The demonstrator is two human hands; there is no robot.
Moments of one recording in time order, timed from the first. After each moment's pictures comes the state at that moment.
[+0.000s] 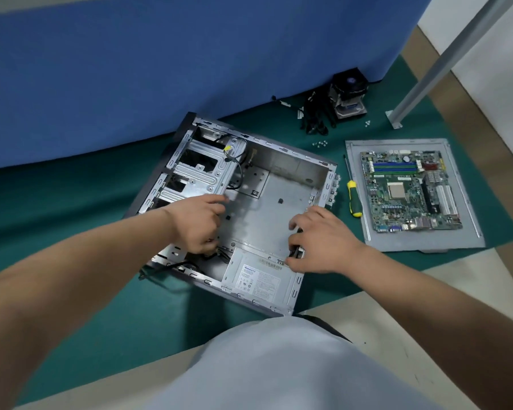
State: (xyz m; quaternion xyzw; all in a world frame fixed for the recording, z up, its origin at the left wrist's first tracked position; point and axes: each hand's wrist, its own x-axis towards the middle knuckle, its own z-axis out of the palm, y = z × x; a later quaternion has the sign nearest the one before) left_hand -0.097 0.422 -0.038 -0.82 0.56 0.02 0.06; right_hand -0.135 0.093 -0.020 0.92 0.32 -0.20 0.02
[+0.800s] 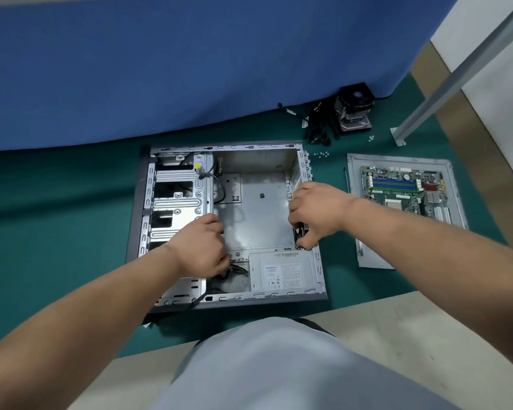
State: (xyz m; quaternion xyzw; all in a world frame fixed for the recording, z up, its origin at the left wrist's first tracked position) left_hand -0.156 0.377 -0.051 -0.92 0.39 0.04 0.05; right_hand -0.035 0.087 0.004 0.80 0.54 -0.20 0.18
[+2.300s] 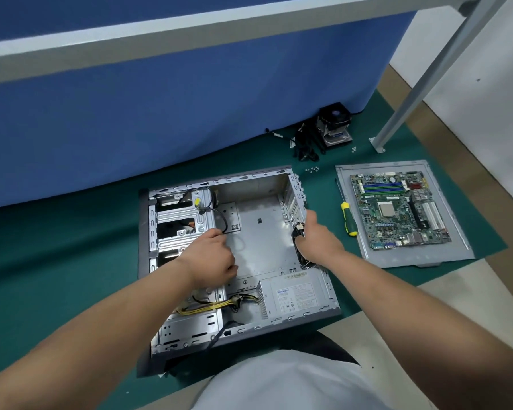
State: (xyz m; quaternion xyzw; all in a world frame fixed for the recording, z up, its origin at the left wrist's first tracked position) left_hand -0.132 0.398 -0.036 -0.91 0.38 0.15 0.09; right_hand -0.109 0.125 -0.024 0.95 -0.06 -0.25 -0.19
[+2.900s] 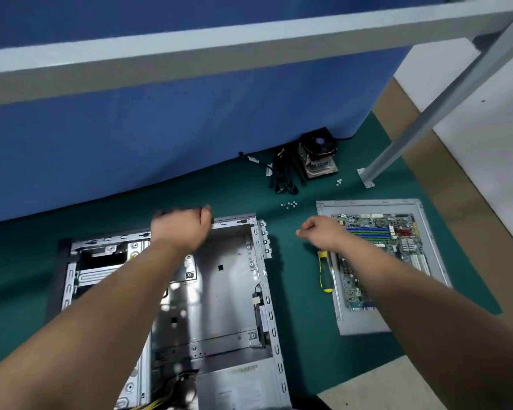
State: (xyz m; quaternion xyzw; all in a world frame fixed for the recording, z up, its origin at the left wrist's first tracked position) left_hand 0.051 0.326 -0.040 -0.99 -0.04 0.14 -0.04; right_hand 0.077 0.006 -0.048 0.90 -0.09 -0.33 -0.27
